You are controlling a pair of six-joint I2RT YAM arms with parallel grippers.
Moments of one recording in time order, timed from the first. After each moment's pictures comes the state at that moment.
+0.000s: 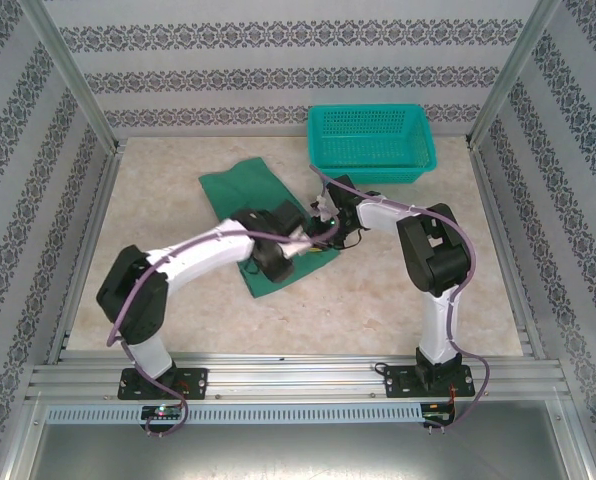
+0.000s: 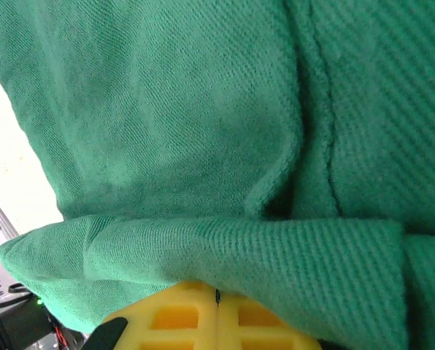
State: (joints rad) left arm -0.79 1.75 1.32 -0.92 -0.04 0.13; right arm 0.41 2.04 1.31 -0.50 -0.70 0.45
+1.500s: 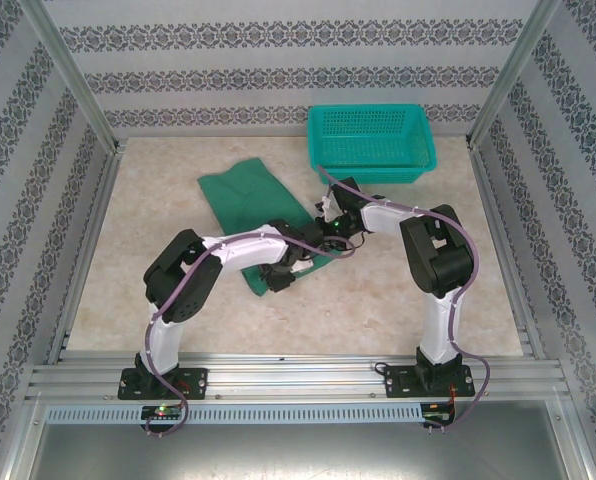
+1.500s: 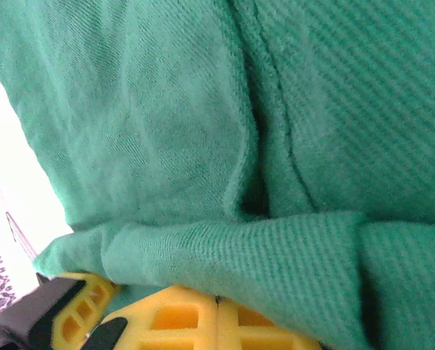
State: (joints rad) left arm -0.79 2.02 1.41 -1.00 -0.24 0.18; right arm 0.38 2.01 1.25 -0.42 -0.71 0.49
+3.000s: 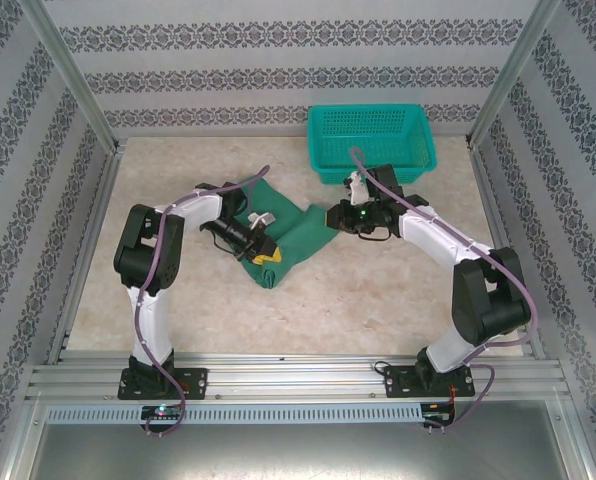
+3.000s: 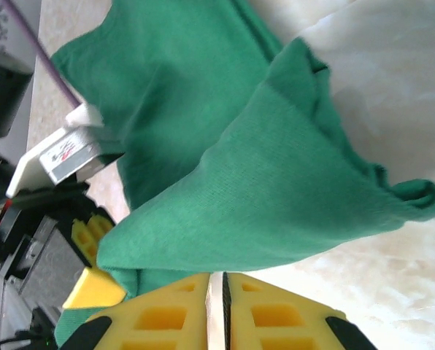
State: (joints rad) left arm -0.27 2.06 1.40 -1.04 1.07 -0.04; right arm 0.33 1.60 1.11 -0.42 -0.58 0.46
